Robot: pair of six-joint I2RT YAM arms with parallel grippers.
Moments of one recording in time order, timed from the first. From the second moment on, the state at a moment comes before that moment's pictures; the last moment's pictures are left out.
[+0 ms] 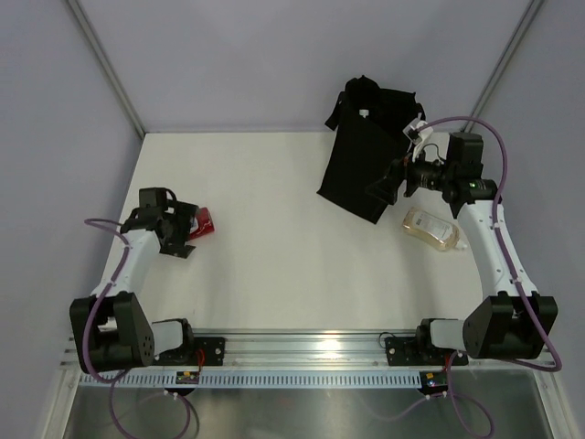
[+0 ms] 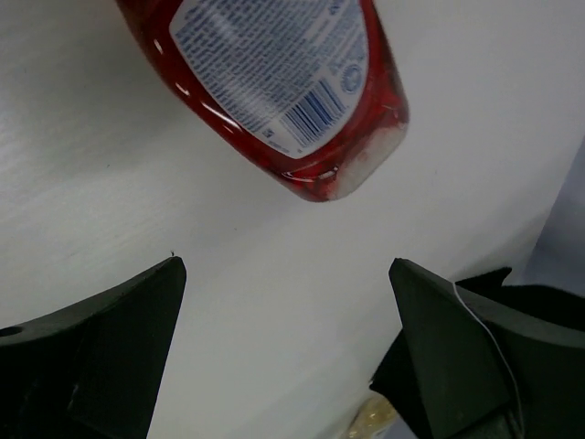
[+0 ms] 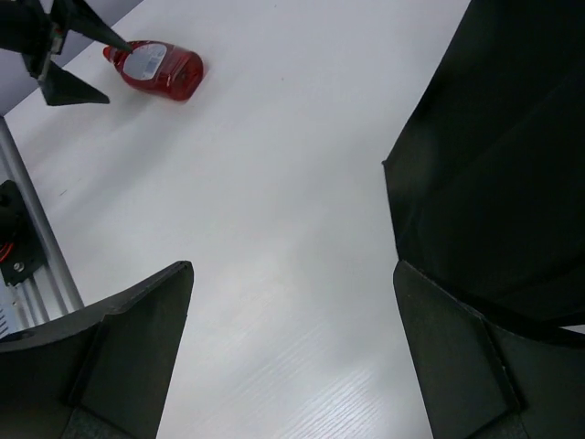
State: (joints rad) left arm 0.12 1.21 0.81 -0.58 0.04 -1.22; right arm -0.01 1.32 1.24 -0.46 -0.93 -0.20
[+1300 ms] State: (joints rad) left arm 0.18 1.59 1.14 -0.42 0.14 -0.92; right arm -0.01 1.20 1.05 -0.42 -0.96 -0.23
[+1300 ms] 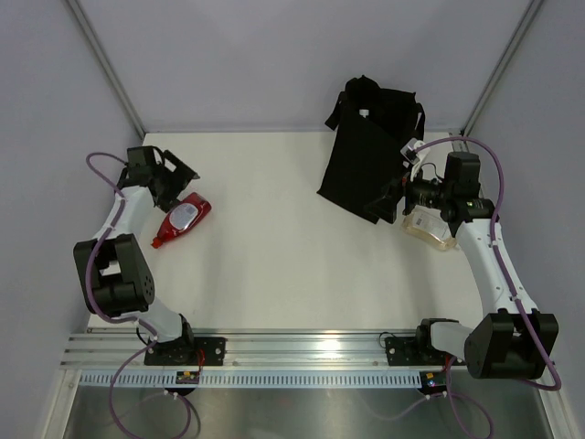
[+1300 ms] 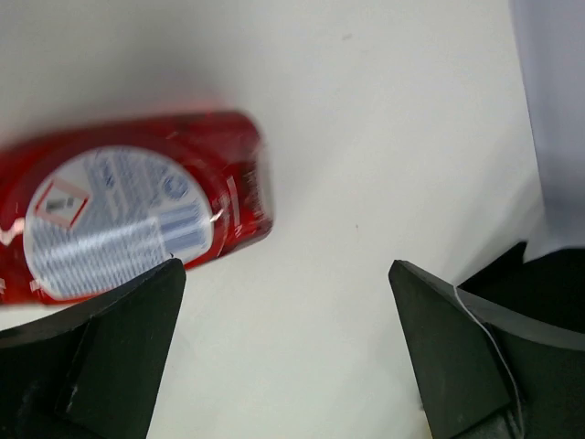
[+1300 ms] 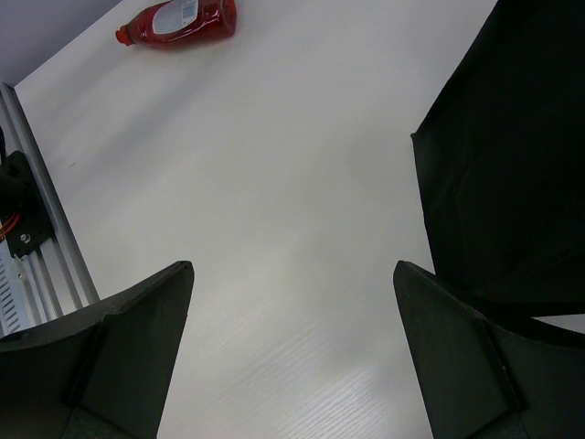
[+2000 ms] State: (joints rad) left arm 0.10 1.73 1.17 -0.35 -0.05 0.34; right arm -0.03 1.19 1.03 -0.41 -0.98 -0.24
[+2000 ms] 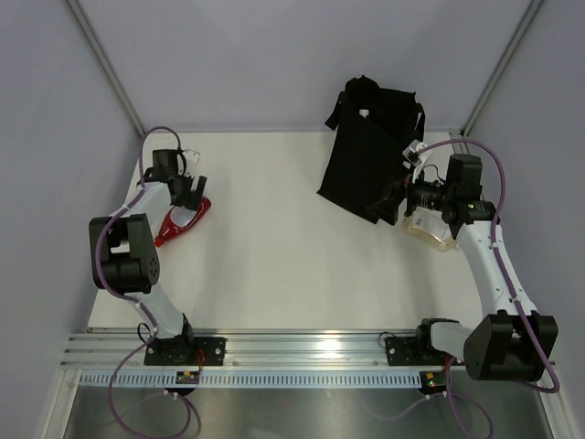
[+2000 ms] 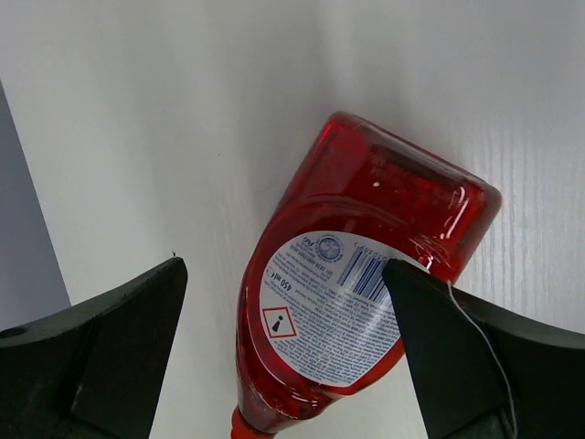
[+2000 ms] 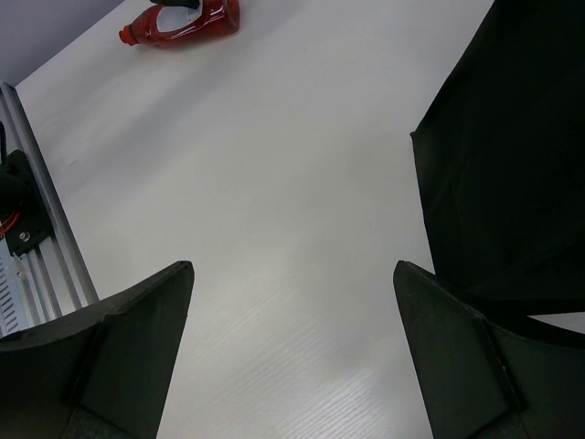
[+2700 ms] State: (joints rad) left arm 0.04 1.88 1.24 -0.50 -0.12 0.49; right arm -0.06 1.17 1.01 -0.39 -1.01 -0.24
